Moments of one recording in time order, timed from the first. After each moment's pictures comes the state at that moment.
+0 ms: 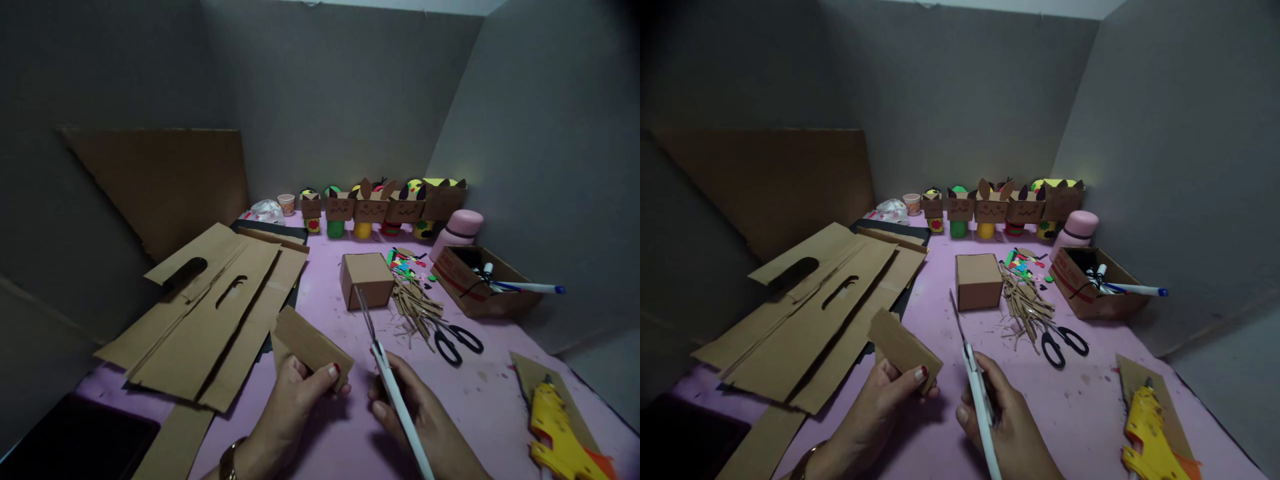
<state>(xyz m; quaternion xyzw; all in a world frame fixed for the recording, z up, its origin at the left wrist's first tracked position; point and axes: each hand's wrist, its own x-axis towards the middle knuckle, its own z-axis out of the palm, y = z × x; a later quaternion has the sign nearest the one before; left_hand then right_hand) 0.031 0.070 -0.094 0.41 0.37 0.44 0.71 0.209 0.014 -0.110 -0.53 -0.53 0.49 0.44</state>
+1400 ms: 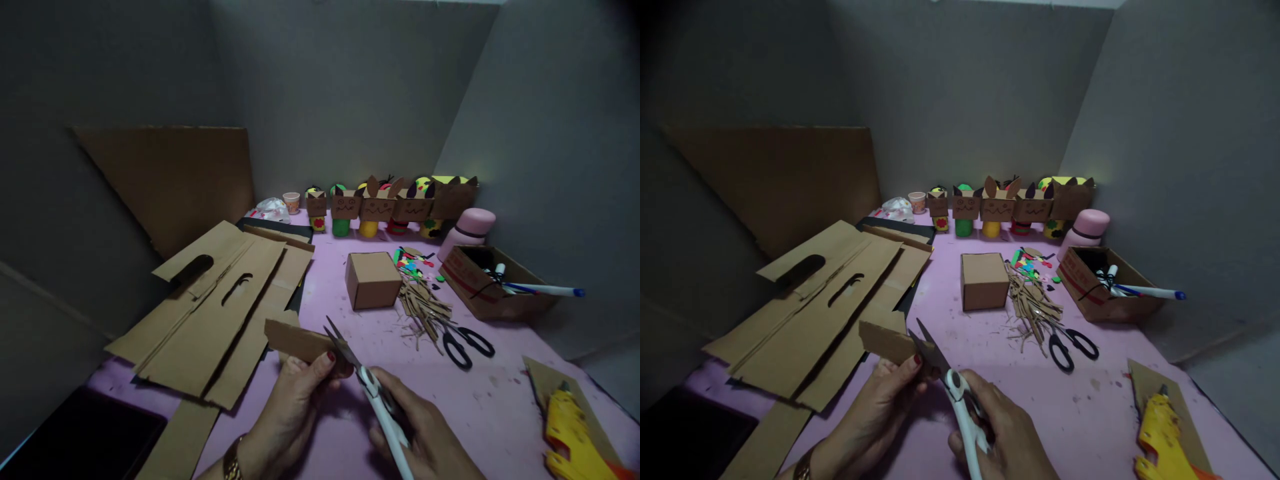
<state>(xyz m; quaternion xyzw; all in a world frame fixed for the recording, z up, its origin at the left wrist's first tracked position) 0.029 0.071 -0.094 0.30 0.34 0.49 0.74 0.208 0.010 -0.120 -0.52 -0.66 0.39 0.38</state>
